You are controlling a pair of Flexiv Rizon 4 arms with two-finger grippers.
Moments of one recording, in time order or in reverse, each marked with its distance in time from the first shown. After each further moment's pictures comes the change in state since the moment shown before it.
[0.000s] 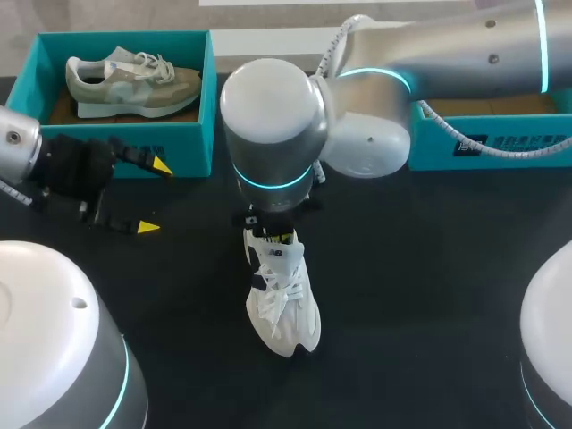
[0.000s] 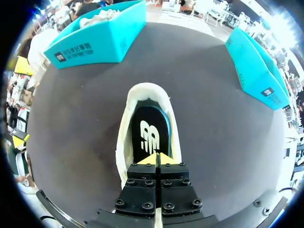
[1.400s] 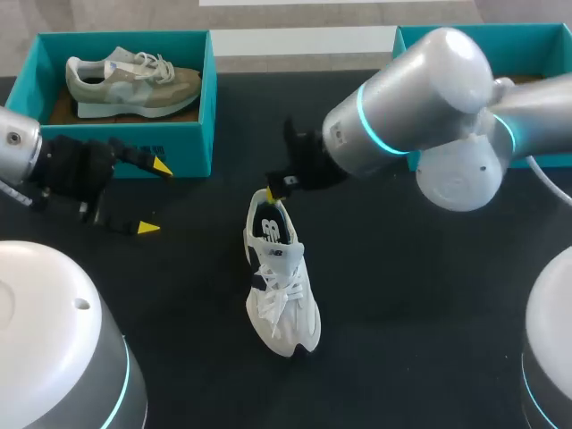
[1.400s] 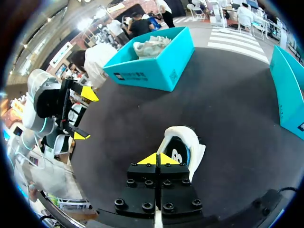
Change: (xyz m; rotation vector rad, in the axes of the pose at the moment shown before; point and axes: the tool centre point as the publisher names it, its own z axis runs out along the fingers) left arm 0.000 0.000 0.000 0.000 0.000 0.000; right arm 0.007 0.044 -0.053 -0.164 0.547 -0.169
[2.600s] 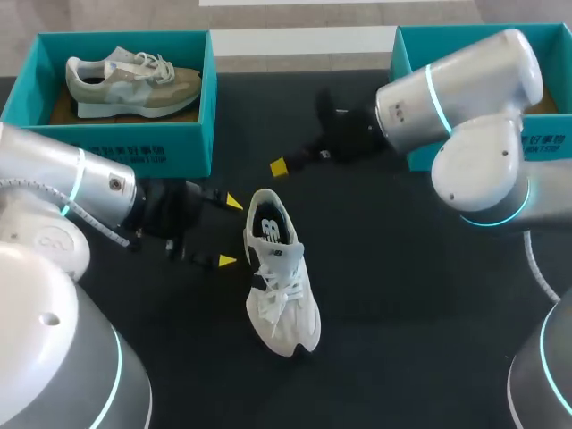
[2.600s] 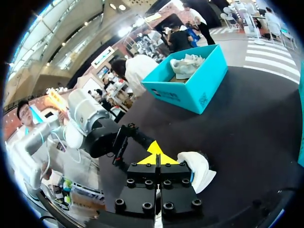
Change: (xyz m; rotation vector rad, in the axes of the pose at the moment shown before) left arm 0.023 -0.024 0.121 -0.015 -0.004 -0.060; right arm -0.005 0.038 -0.033 -0.108 0.387 -0.150
